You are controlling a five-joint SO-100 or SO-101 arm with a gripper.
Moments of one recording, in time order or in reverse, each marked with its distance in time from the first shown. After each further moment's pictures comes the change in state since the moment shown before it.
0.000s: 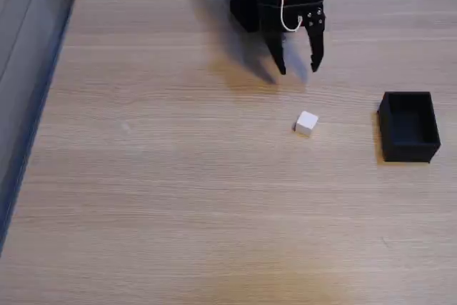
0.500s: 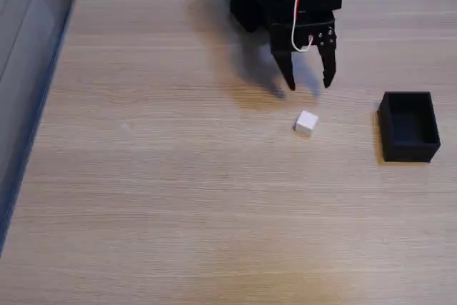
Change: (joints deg) arm -0.3 -18.6 -6.9 -9.6 3.3
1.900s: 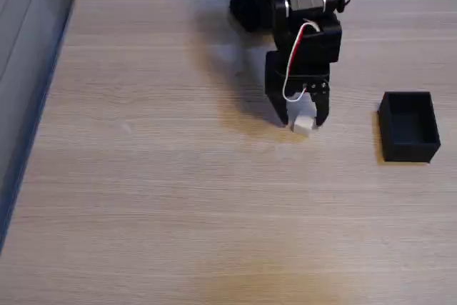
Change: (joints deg) arm 4.5 -30.1 -15.6 -8.4 2.1
